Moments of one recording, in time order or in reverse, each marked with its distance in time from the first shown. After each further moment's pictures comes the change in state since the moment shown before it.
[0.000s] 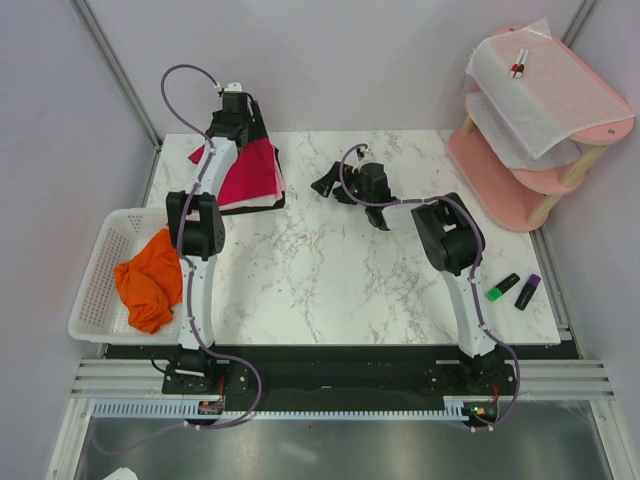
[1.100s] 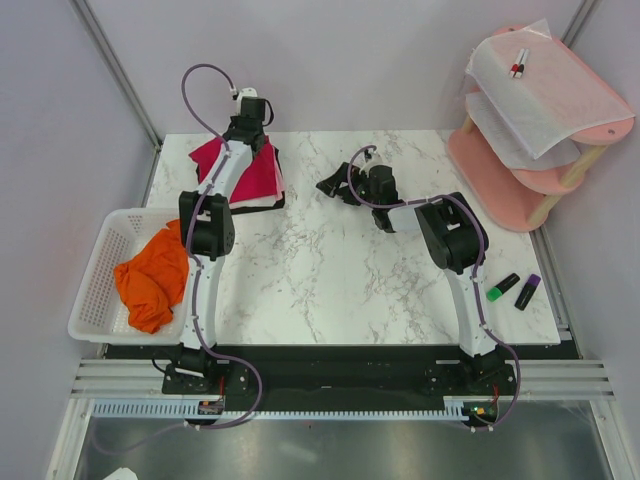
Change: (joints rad) left arm -0.068 0.066 0.046 0.005 -0.253 0.085; right arm -0.036 0.000 -0.058 0.100 -0.069 0.041
